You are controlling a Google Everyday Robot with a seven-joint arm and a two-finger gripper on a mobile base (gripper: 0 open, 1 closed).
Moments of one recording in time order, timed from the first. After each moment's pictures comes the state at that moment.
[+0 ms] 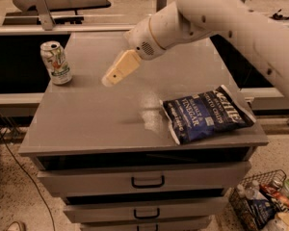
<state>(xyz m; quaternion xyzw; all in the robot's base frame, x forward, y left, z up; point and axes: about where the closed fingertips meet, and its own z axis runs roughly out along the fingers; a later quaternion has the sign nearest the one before) 0.632 0.062 0.934 -0.57 0.68 0.22 0.40</state>
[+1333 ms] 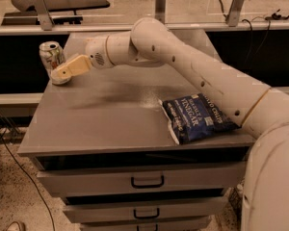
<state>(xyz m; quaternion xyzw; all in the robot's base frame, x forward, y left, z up) 0.682 0.202 0.913 -0.49 0.63 0.36 0.49</state>
